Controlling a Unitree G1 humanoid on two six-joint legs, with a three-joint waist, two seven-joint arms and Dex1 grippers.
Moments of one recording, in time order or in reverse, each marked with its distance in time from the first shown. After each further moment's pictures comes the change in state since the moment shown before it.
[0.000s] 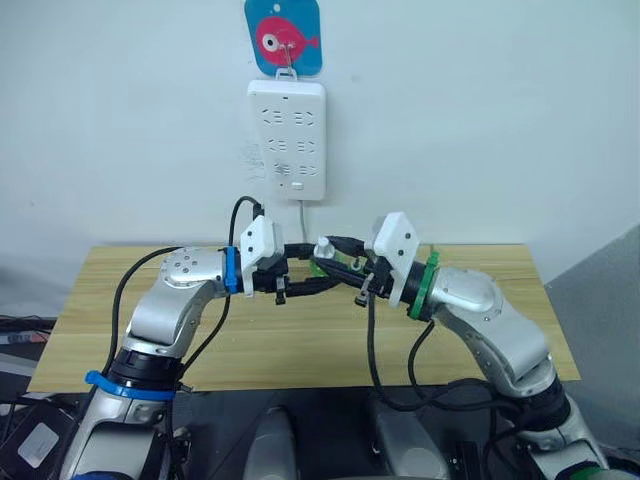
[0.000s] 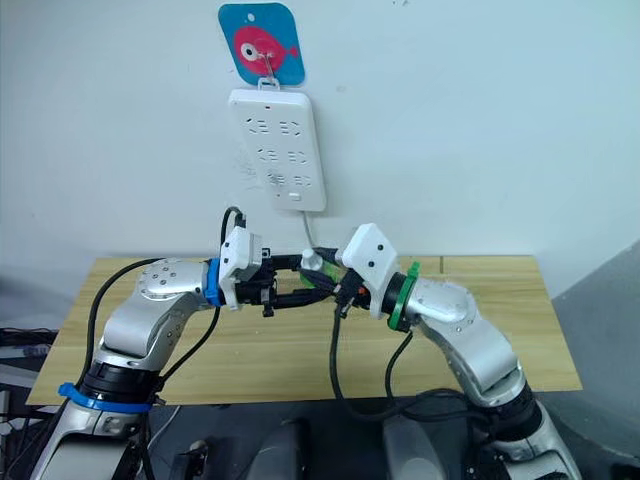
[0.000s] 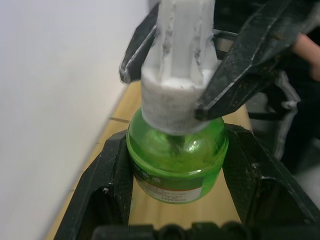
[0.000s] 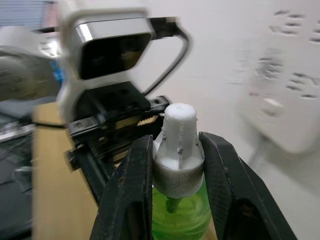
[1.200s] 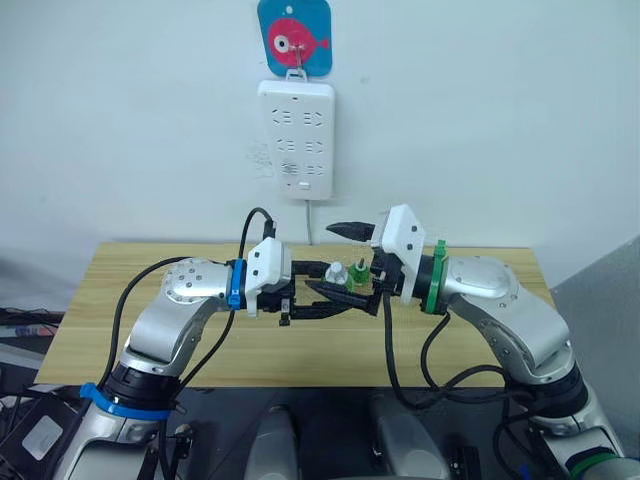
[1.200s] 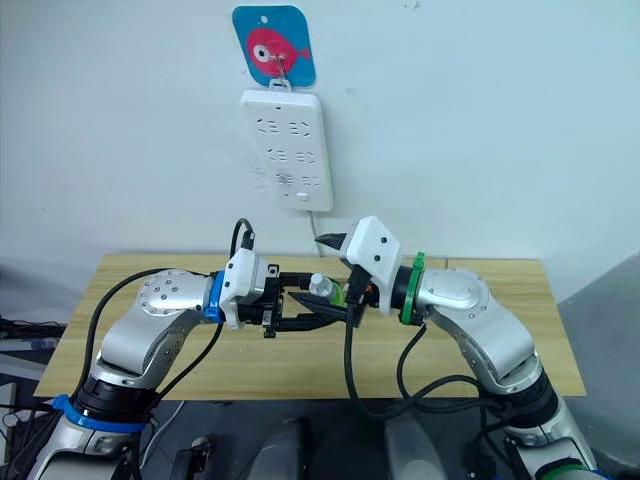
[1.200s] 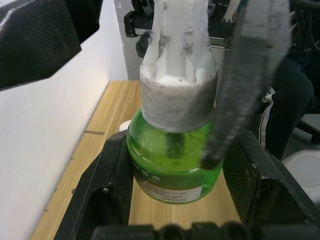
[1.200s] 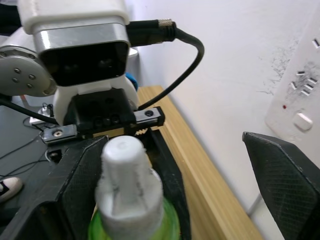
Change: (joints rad) left arm 0.049 -0.013 -0.039 -0.099 -0.007 -0.027 0.014; right arm 0.007 -0.044 -0.026 -0.091 0.020 0.094 -0.069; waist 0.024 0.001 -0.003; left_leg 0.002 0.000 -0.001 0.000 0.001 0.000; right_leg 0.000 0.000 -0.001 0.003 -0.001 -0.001
